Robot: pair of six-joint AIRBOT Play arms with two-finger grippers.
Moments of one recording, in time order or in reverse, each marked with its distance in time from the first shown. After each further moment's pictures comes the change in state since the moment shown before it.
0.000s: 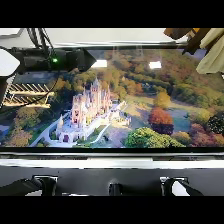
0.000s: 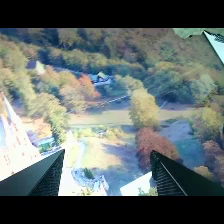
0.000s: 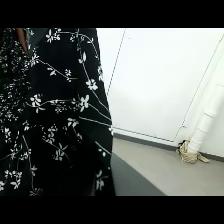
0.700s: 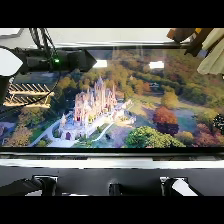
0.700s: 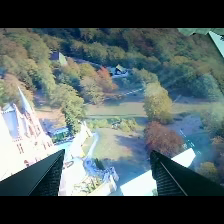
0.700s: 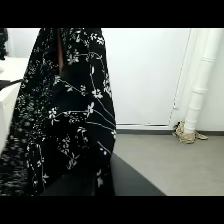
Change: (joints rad) left arm -0.001 -0.008 0.000 0.000 -0.001 0.000; right arm -0.334 -0.071 0.031 0.177 -0.168 0.106
